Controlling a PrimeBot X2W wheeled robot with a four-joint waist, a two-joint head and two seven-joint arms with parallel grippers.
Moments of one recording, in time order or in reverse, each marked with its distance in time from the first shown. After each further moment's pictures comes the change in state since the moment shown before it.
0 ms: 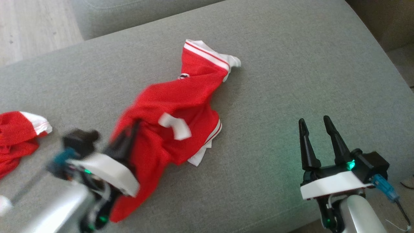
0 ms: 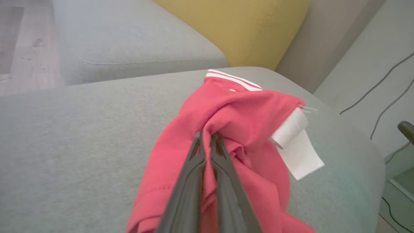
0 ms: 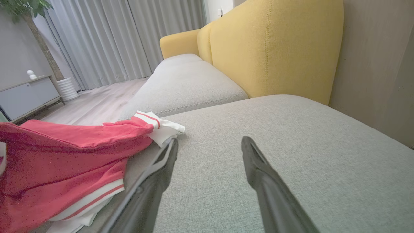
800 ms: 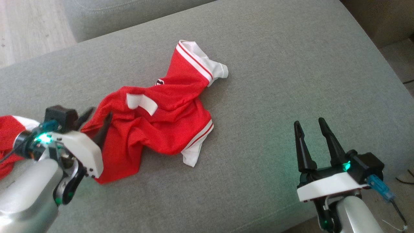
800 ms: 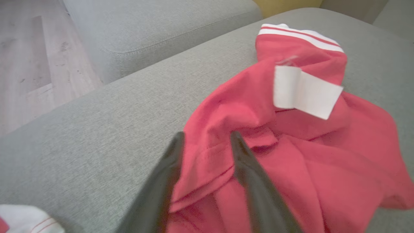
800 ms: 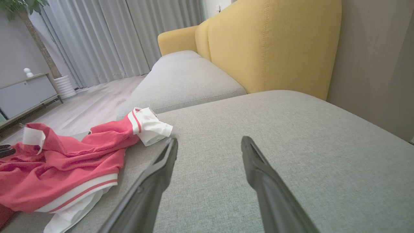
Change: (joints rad) left arm -0.205 0.063 -0.063 0.366 0.073 -0.158 0.101; right arm 0.000 0.000 0.021 0.014 0.003 0.000 0.000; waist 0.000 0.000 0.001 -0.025
